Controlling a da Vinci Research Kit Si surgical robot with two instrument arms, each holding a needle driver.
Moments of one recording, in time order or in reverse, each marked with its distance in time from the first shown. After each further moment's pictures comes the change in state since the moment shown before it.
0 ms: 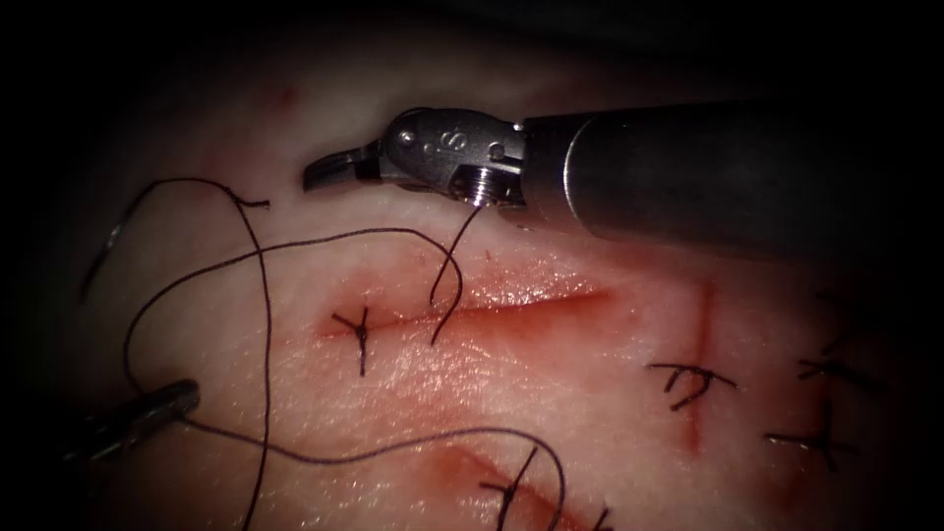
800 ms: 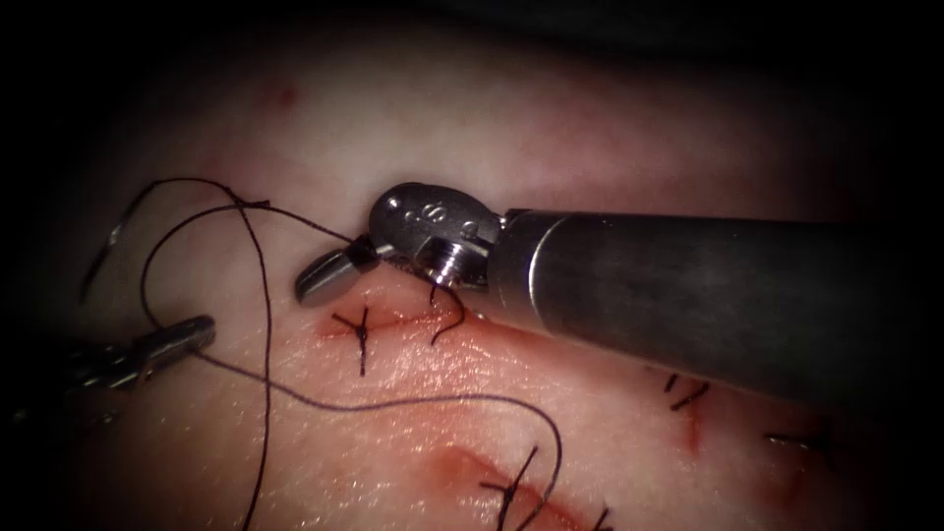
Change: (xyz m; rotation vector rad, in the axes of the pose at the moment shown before) right arm -0.002 -0.006 0.000 0.383 0.386 0.408; left arm -0.004 0.001 0.005 0.012 0.078 -0.010
